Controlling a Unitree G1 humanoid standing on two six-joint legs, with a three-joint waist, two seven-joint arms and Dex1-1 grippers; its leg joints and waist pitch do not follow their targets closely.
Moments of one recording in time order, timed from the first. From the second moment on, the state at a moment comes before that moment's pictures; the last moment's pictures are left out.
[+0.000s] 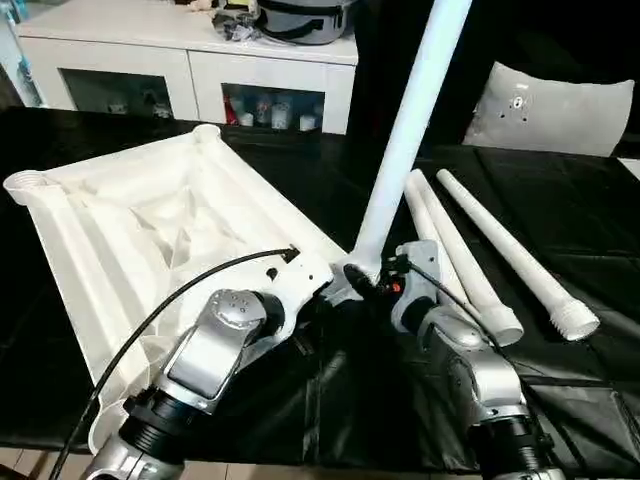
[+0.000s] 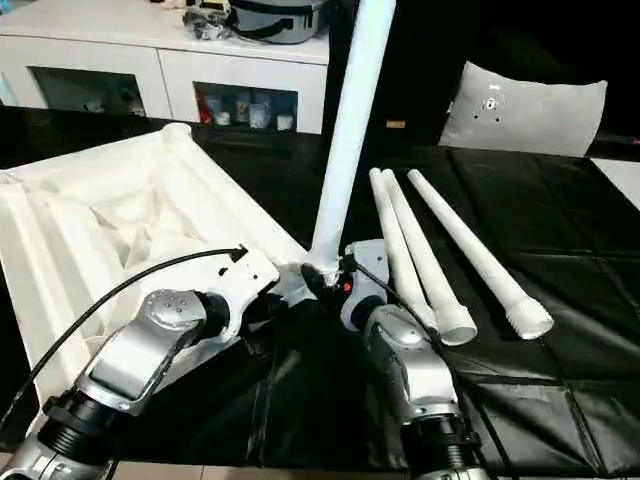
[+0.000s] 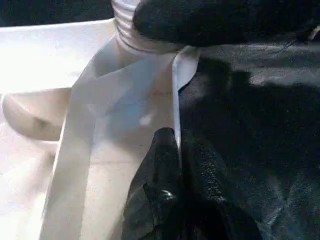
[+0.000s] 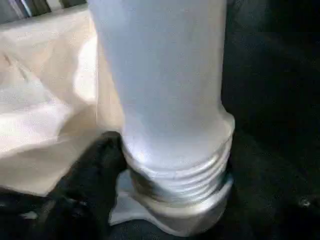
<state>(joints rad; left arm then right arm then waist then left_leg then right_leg) -0.39 0.24 -0.37 0.01 0.11 0.71 -0.68 -0.29 -0.01 0.05 0.29 0.18 0.31 0.36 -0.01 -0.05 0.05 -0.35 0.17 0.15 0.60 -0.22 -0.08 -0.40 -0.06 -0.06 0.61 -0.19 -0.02</state>
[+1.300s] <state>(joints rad) -0.45 0.57 -0.46 0.13 0.03 0.21 -1.19 -0.34 -0.44 0.22 0.28 0.23 0.16 1.17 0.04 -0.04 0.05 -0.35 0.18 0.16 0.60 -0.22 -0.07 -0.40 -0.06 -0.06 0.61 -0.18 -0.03</state>
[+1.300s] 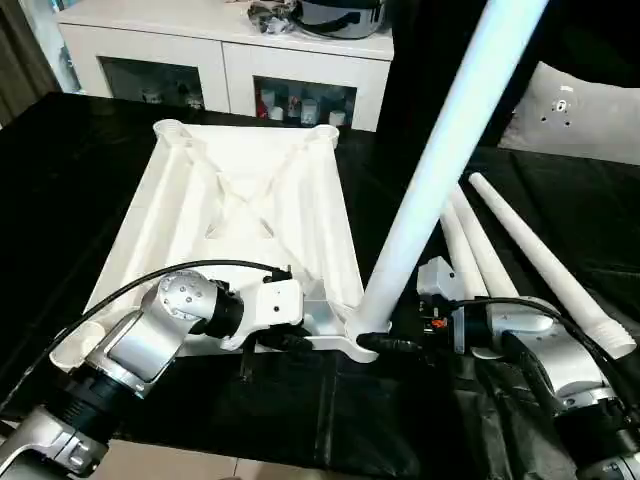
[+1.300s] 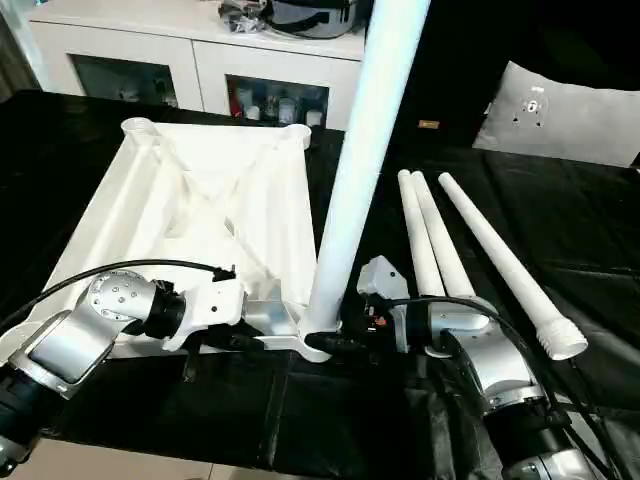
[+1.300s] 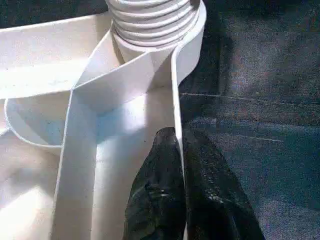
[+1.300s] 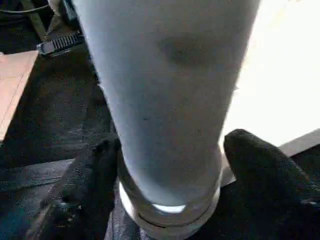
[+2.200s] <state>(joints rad) -0.42 0.24 -0.31 0.08 0.07 0.71 -0.75 -0.31 -0.06 0.06 0.22 0.13 0.41 0.44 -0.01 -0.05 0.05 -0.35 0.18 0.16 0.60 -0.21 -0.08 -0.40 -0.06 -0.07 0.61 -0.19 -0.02</state>
